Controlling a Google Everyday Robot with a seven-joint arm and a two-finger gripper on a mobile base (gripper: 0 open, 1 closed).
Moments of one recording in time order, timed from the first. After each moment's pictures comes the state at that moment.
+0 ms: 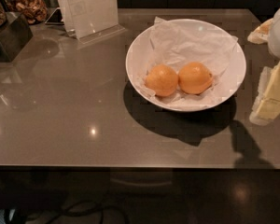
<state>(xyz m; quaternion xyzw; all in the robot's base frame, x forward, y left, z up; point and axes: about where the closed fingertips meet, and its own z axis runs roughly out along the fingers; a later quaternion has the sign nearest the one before) 0.439 -0.215 0.979 -0.61 0.78 -0.04 0.16</state>
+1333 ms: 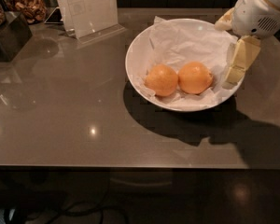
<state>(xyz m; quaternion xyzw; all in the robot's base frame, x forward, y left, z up) 0.547 -0.197 0.954 -0.65 0.74 0.03 0.19</state>
